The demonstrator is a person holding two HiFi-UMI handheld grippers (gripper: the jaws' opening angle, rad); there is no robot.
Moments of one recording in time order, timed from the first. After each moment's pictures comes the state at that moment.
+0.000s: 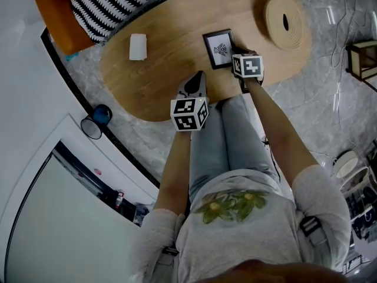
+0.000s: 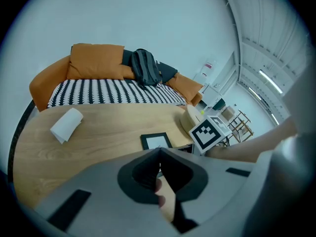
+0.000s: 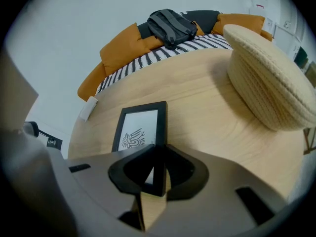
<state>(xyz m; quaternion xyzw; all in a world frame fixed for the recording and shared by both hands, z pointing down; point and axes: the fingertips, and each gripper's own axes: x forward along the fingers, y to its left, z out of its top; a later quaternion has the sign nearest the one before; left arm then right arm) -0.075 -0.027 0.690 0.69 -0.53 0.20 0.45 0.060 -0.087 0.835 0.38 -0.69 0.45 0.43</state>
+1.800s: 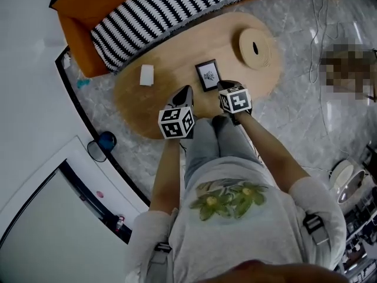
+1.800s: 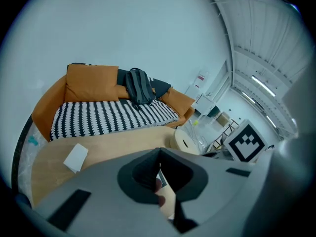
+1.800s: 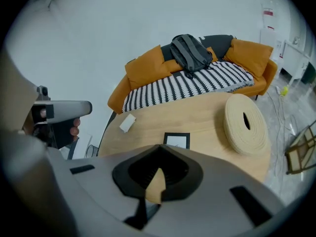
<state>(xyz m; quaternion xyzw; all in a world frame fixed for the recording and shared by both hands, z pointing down) -0.097 -0.067 0.559 0.72 -0.53 0.17 0.42 0.029 -0.073 0.643 0.35 -0.75 0.40 0.40</state>
